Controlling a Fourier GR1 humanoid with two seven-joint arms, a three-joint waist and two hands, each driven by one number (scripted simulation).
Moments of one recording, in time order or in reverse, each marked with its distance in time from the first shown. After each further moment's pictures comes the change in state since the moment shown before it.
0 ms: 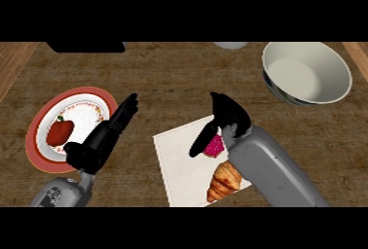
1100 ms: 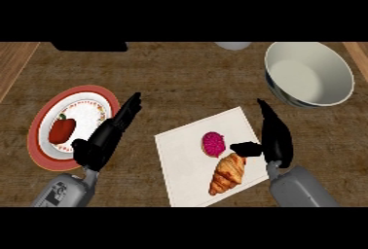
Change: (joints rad) left arm -0.034 0.001 -0.026 0.045 0.007 0.013 -0.020; right arm 0.369 -0.189 0.012 -0.024 0.293 -0.572 -0.499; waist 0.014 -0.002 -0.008
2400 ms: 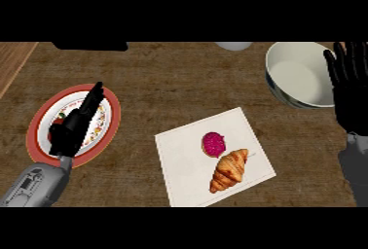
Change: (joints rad) left arm -0.038 0.102 0.112 0.189 -0.028 0.075 -0.096; right arm -0.024 -0.093 -0.531 -0.151 -1.027 0.387 -0.905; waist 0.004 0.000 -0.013
